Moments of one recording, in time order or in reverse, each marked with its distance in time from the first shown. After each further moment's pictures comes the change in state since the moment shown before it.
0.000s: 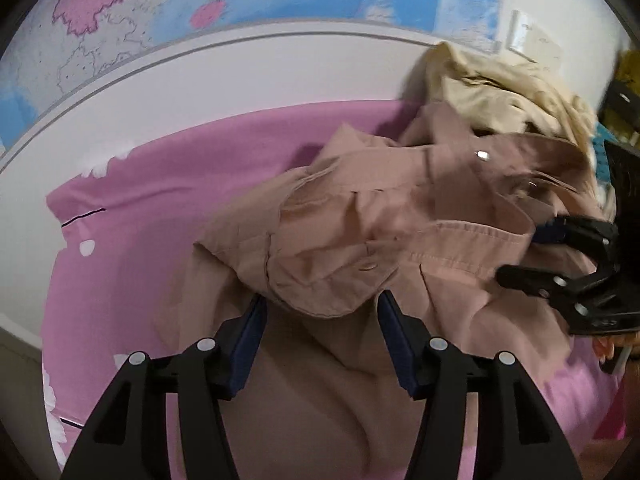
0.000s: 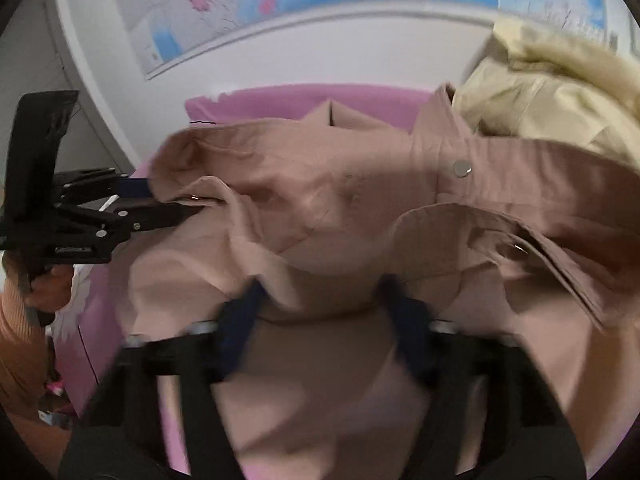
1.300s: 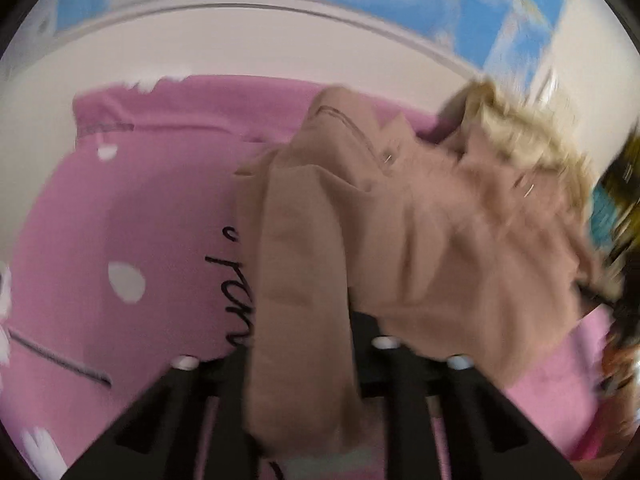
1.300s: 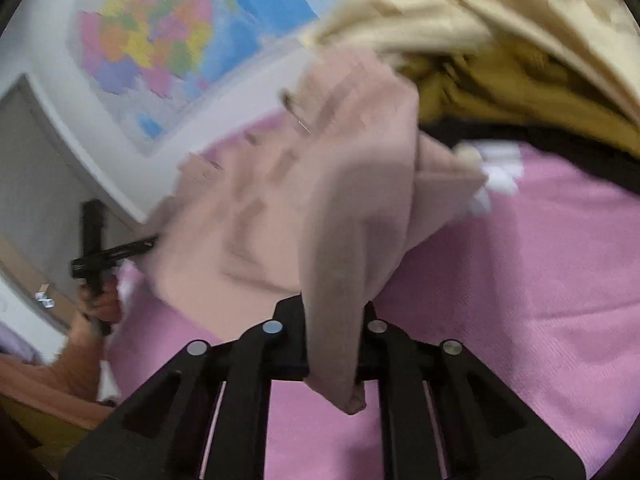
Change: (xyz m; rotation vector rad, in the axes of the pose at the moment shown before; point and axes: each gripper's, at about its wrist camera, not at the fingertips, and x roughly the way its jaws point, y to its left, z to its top) left arm -0.019 0.063 -0.061 -0.276 -0.057 -0.159; right arm -0.120 -0.105 -0.103 0.255 -0.174 0.144
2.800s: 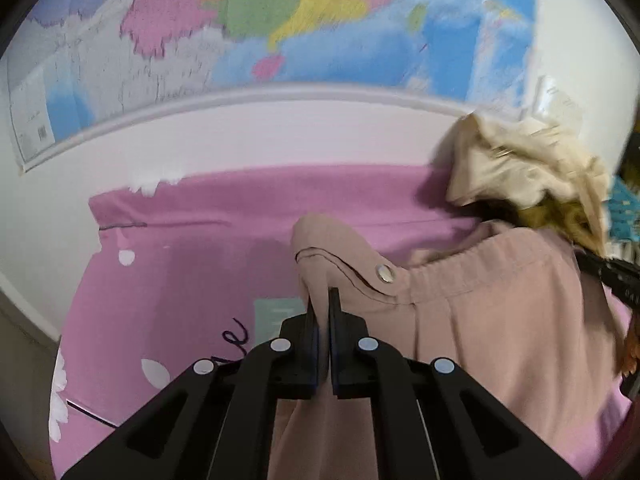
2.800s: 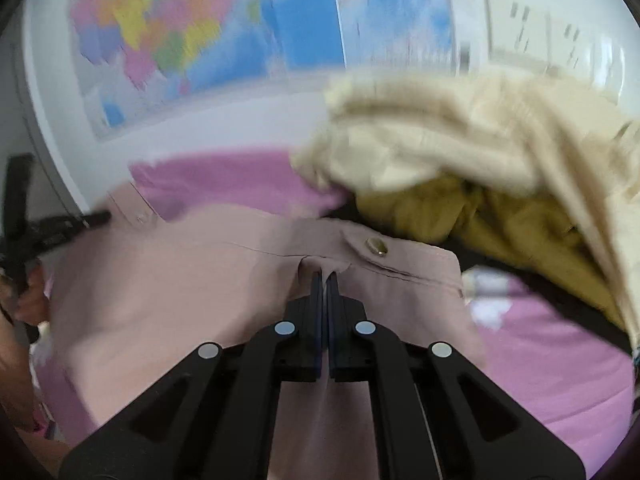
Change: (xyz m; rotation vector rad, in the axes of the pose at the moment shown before) left arm 0.009 -0.061 0.047 0.180 -0.118 0.247; right arm 0.062 0.050 0.051 -0.192 -0.020 -0.341
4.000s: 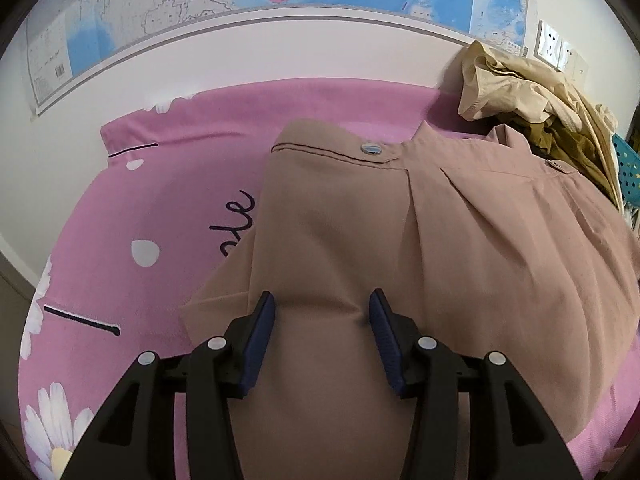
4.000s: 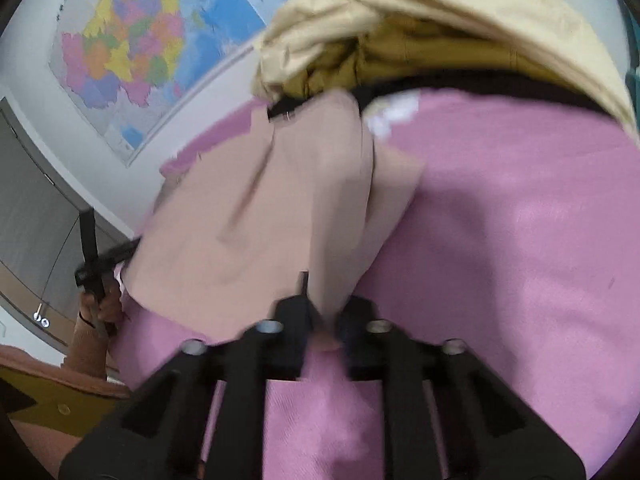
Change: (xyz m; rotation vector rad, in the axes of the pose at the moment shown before) left arm -0.004 0.006 -0.090 0.004 0.071 0.019; right arm -0.104 -0.088 -0.129 0.288 0.023 0.206
